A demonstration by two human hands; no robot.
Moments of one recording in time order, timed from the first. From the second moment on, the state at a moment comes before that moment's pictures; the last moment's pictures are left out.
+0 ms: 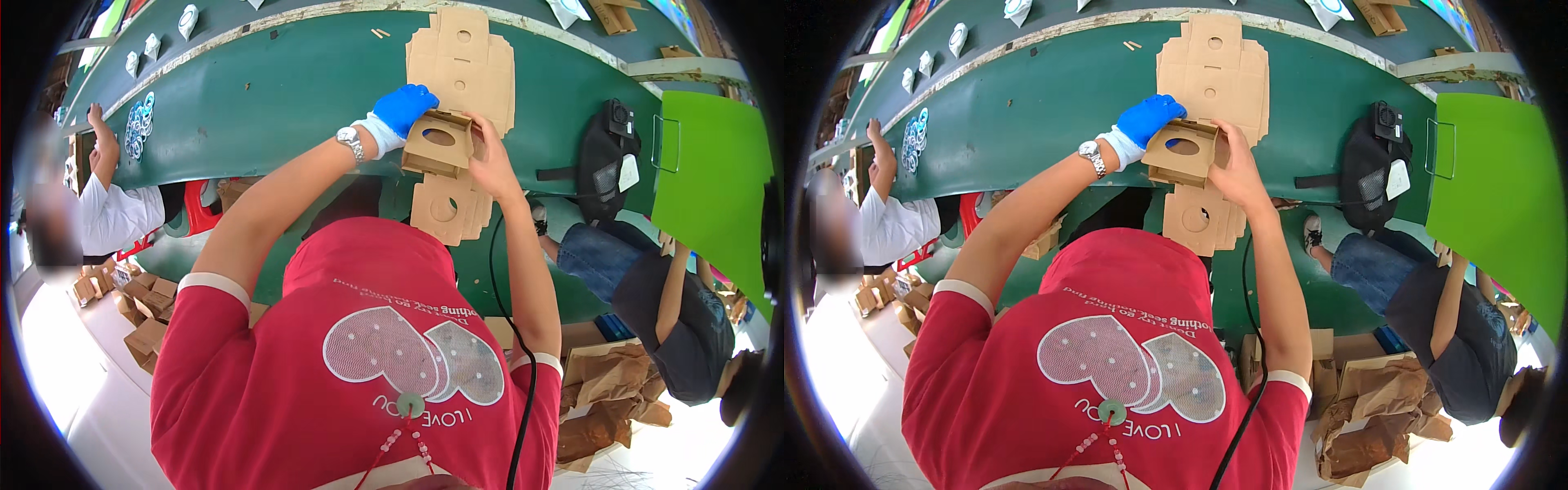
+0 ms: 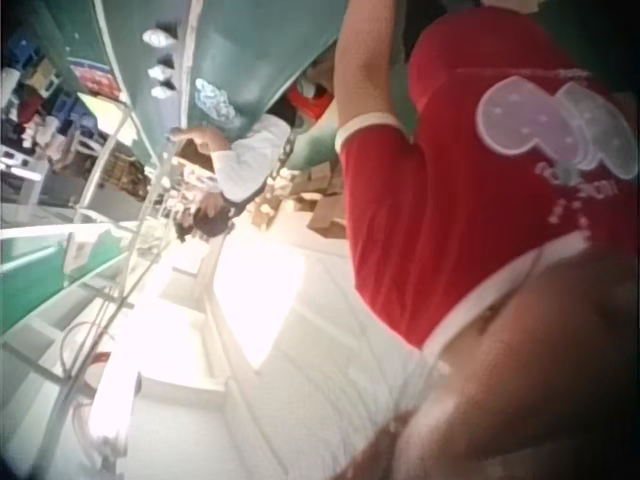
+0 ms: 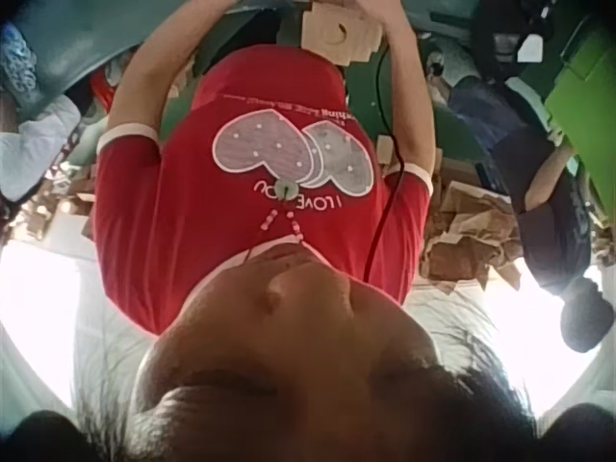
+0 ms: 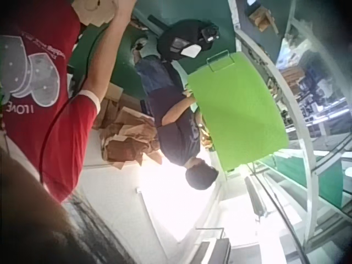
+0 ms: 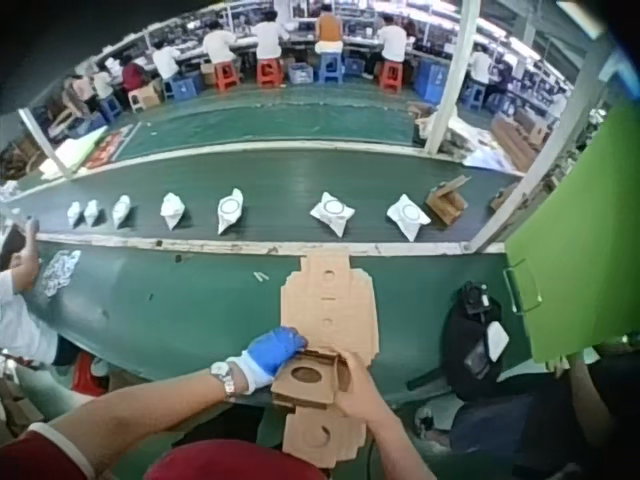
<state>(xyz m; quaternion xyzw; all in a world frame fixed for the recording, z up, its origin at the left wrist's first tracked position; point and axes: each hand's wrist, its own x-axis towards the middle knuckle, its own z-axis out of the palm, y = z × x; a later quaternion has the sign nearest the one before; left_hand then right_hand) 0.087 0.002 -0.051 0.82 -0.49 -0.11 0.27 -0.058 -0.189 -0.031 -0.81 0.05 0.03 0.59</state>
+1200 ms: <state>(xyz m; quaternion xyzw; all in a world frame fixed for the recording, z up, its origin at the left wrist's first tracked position) 0.286 -0.021 0.001 0.70 -0.04 -0.29 0.65 -0.088 -0.151 0.004 -0.79 0.37 -0.07 0.49</state>
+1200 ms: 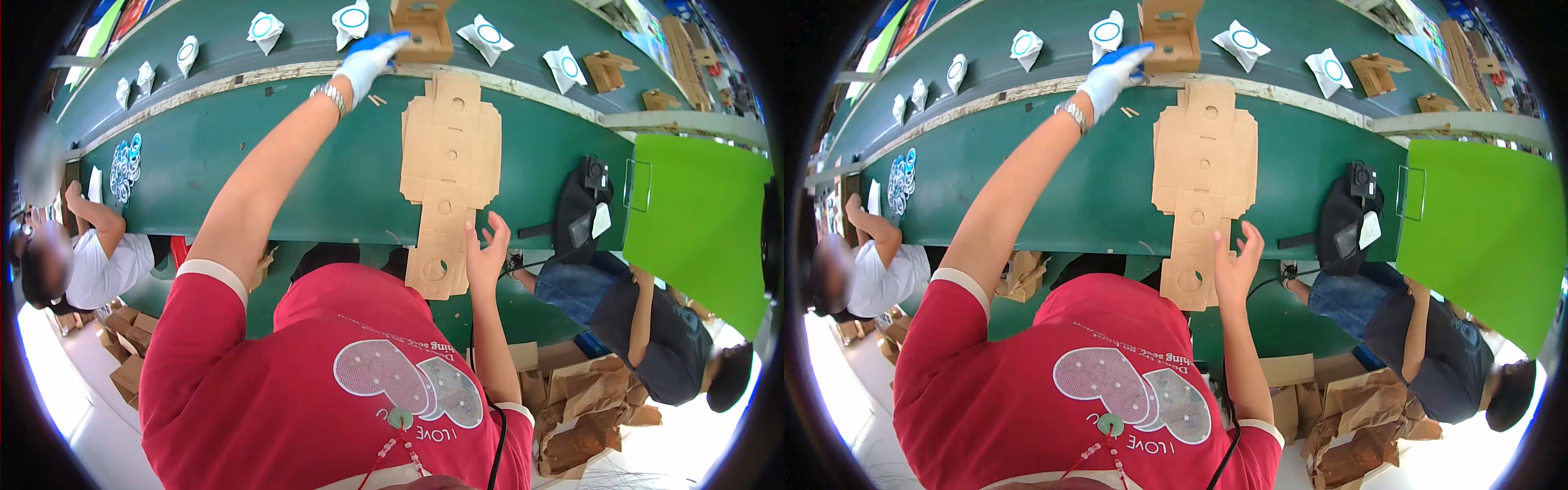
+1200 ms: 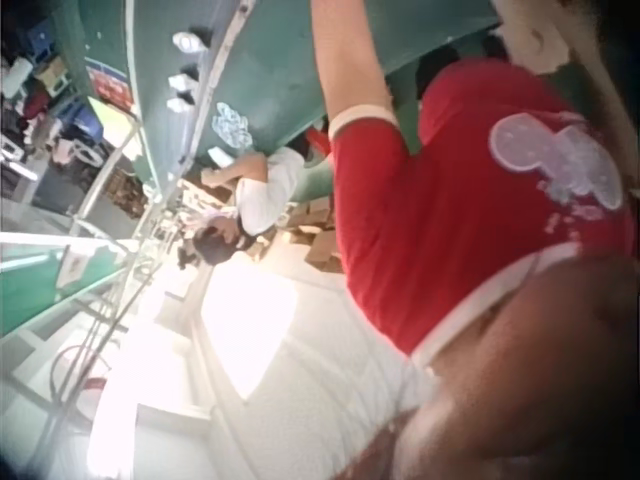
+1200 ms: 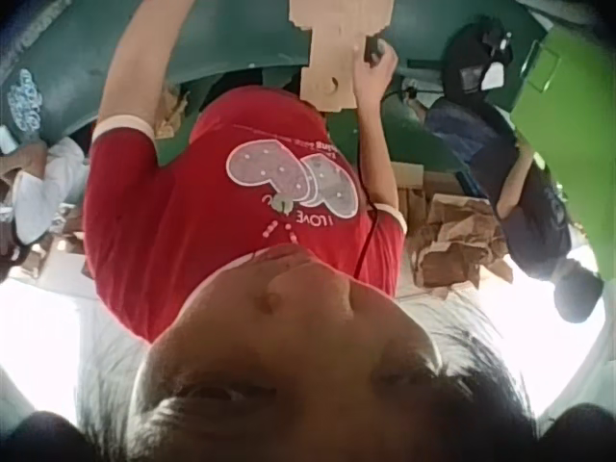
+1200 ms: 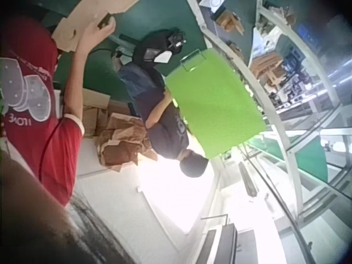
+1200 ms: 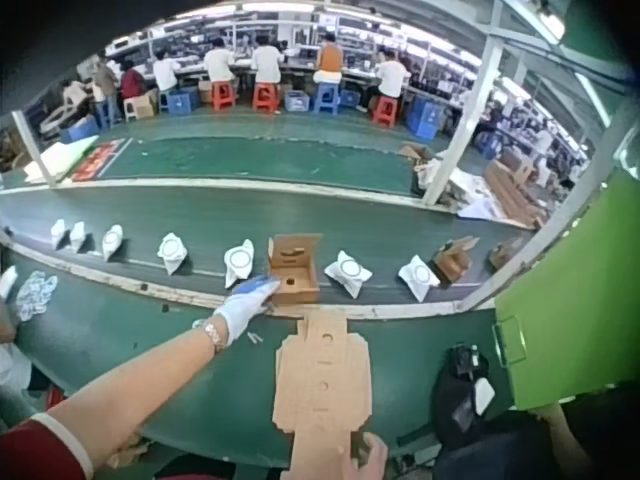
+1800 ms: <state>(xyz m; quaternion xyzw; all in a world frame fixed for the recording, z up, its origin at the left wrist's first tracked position) -0.077 0.044 -0.011 0.62 -0.02 -0.38 0.69 -0.176 -0.143 -0.032 -0.87 0.28 0.05 0.41</state>
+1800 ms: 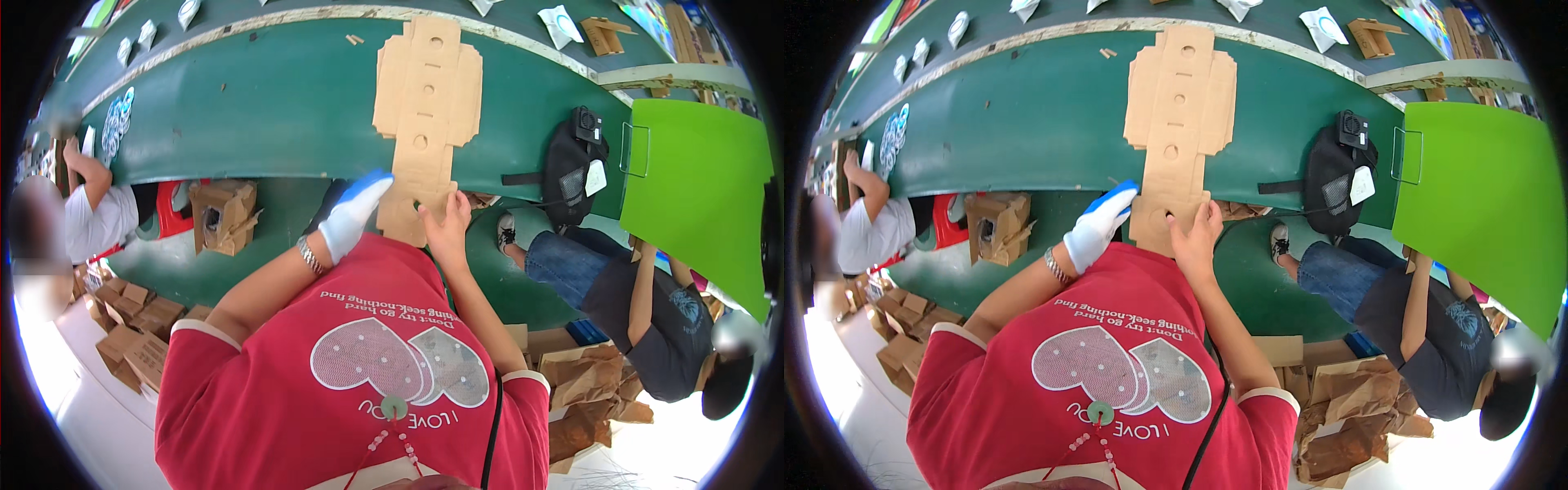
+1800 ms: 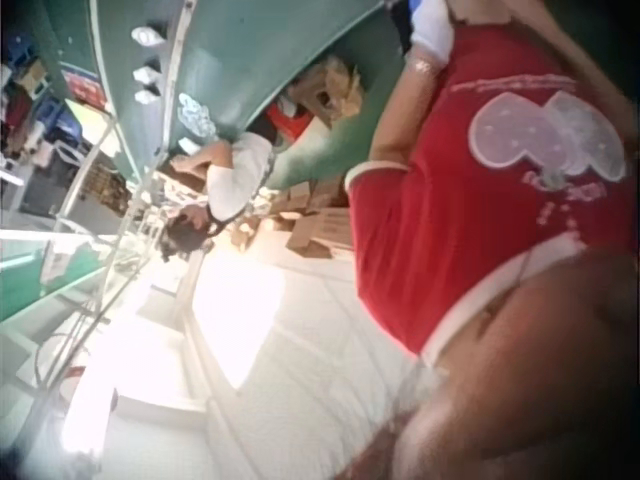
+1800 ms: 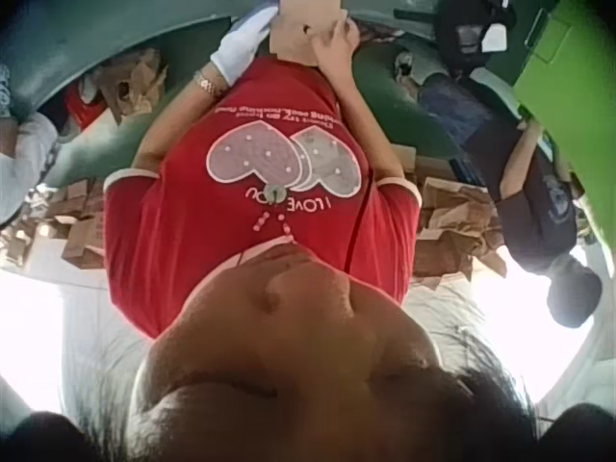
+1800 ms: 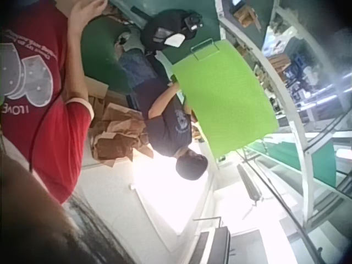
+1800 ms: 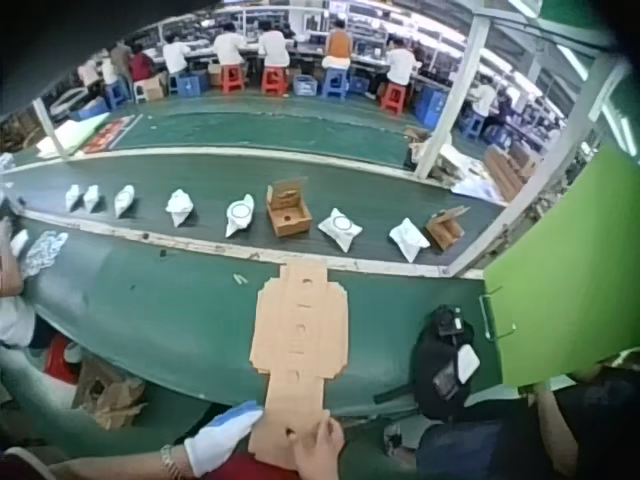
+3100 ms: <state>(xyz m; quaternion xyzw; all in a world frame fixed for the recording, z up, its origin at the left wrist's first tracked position) -0.090 -0.025 0.129 0.51 0.07 -0.37 0.77 -0.129 -0.184 0.098 -0.40 0.23 0.12 0.88</state>
